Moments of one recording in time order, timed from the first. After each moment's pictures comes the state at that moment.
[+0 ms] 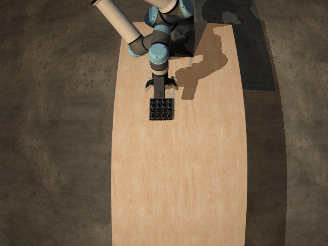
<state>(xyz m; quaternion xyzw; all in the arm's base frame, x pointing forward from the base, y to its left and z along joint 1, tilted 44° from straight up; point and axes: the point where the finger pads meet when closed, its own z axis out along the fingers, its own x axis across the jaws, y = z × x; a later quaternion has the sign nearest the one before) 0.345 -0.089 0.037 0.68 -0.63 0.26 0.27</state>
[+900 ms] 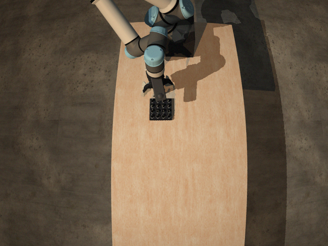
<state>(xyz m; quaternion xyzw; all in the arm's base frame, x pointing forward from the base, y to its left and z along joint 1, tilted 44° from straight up) 0.357 -0.094 0.052 0.75 -0.54 0.22 0.31</state>
